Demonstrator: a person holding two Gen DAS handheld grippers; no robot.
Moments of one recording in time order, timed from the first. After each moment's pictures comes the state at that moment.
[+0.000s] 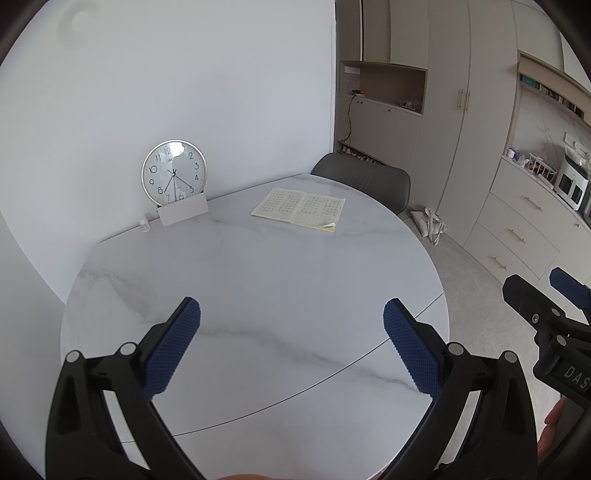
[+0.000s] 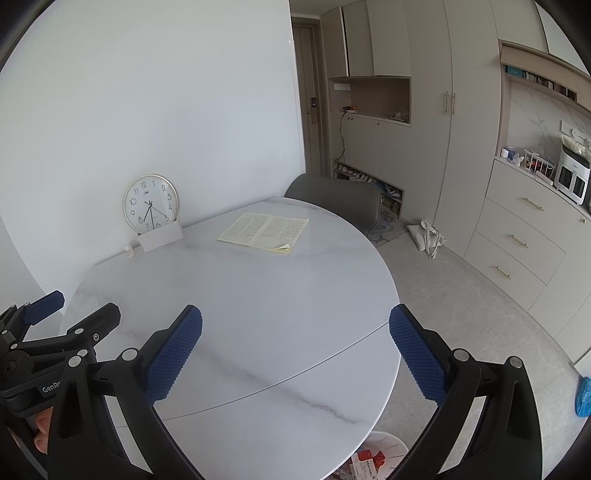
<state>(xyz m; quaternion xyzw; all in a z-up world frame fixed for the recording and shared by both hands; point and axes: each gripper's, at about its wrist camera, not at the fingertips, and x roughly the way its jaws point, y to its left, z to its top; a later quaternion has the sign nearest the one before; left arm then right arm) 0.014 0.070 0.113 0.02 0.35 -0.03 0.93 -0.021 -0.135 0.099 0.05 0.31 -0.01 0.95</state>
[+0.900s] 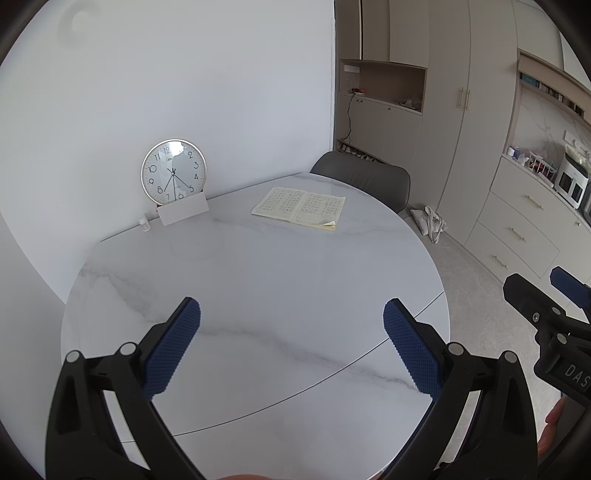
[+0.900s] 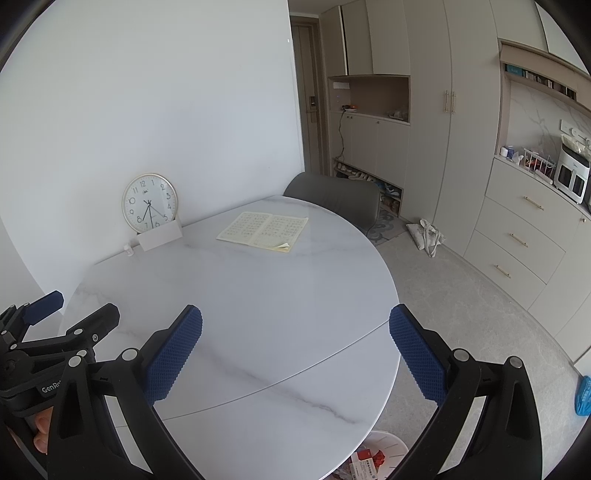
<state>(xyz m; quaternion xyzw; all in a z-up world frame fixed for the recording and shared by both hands) 0.013 0.069 0.112 0.02 0.35 -0.03 0.93 -0.019 -0.134 0.096 0.05 0.31 -0.01 0.95</state>
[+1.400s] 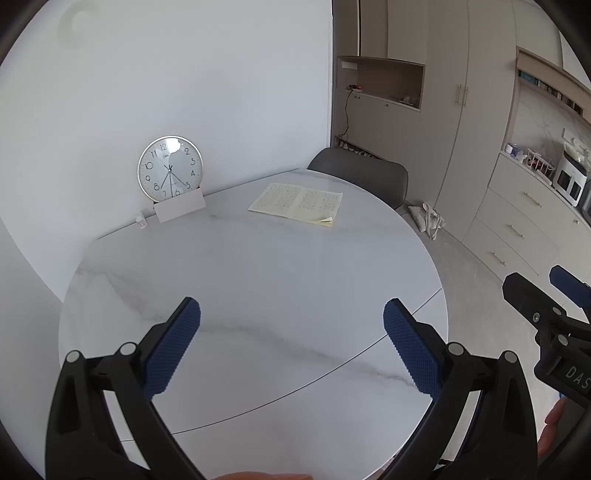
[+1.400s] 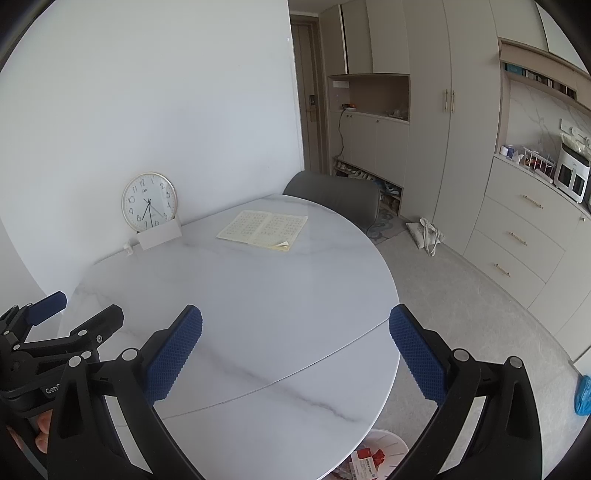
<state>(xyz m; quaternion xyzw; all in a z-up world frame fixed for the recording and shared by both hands) 0.015 0.071 0.107 0.02 0.36 -0.04 0.93 -0.021 -0.137 0.093 0.05 0.31 -0.01 0.95</state>
